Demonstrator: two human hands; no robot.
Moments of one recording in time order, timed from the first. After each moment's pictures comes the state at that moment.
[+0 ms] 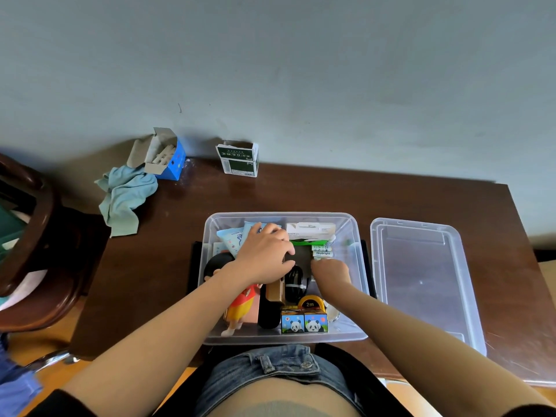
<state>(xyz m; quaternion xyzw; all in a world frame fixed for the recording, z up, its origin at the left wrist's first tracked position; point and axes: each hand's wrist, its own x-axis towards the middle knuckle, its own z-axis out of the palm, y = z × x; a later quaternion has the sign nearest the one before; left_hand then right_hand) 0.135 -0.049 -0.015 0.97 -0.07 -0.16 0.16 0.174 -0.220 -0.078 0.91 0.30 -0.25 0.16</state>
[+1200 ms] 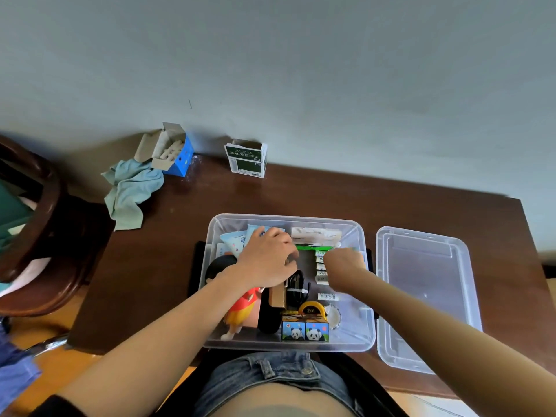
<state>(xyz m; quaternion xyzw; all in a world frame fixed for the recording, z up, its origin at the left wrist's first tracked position) 0.135 -0.048 -0.010 0.96 -0.05 -0.17 0.20 0.205 -0.214 -0.029 0.89 0.29 -0.29 0.20</state>
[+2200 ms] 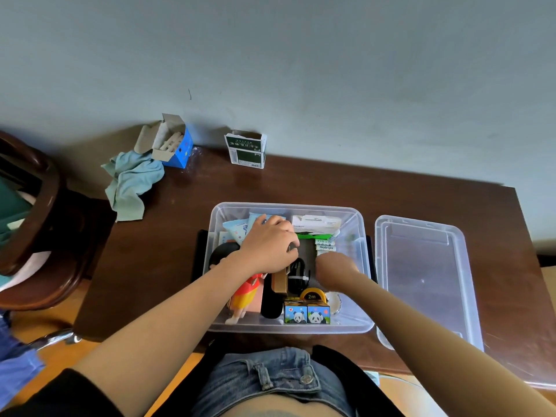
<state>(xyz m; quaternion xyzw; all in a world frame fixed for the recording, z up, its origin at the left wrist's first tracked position) 0.134 -0.047 -0.012 0.96 -0.05 -0.16 0.20 0.179 -0.218 -0.049 0.88 0.28 -0.36 0.10</state>
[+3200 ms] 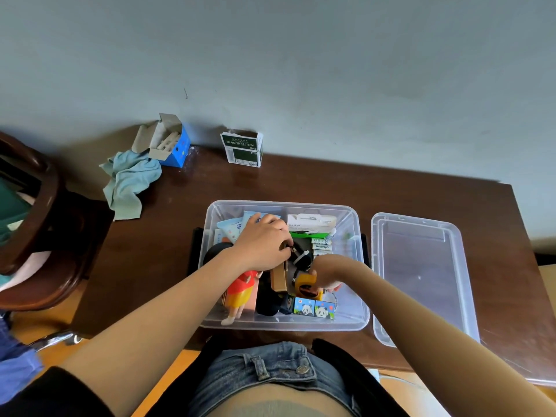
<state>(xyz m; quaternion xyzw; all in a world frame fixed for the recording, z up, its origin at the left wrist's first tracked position) 0.130 -0.045 -0.009 0.97 -0.06 -0.17 0.19 0.185 -0.213 -0.032 0.80 0.25 -0.54 0.08</state>
